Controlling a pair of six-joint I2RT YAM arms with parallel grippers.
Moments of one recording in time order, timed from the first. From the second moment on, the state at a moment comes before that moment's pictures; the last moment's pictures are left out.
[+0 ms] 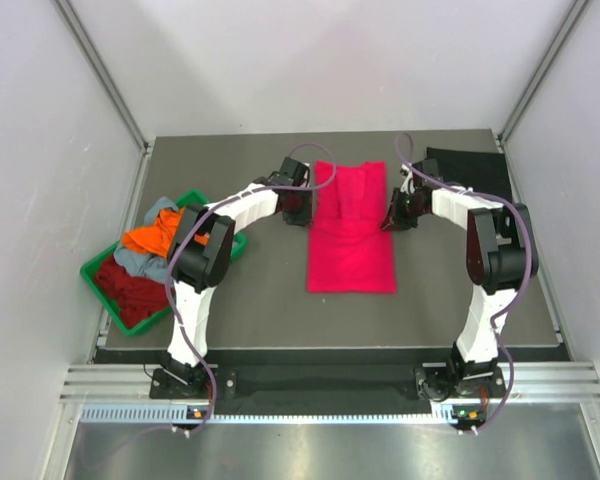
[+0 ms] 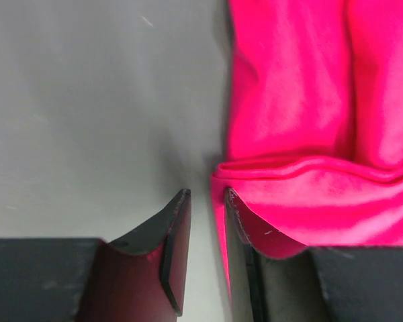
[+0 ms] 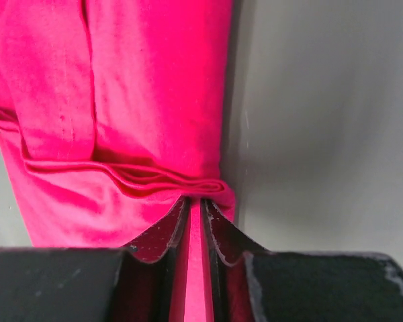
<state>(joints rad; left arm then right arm) -0.49 2.15 1.60 -0.43 0.10 -0.43 0.15 1.94 1.27 -0.38 -0.36 0.35</state>
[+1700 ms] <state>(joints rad) -0.31 2.60 2.15 -0.04 0.35 -0.39 0.66 1.65 1.02 -0.20 -0.26 0.61</state>
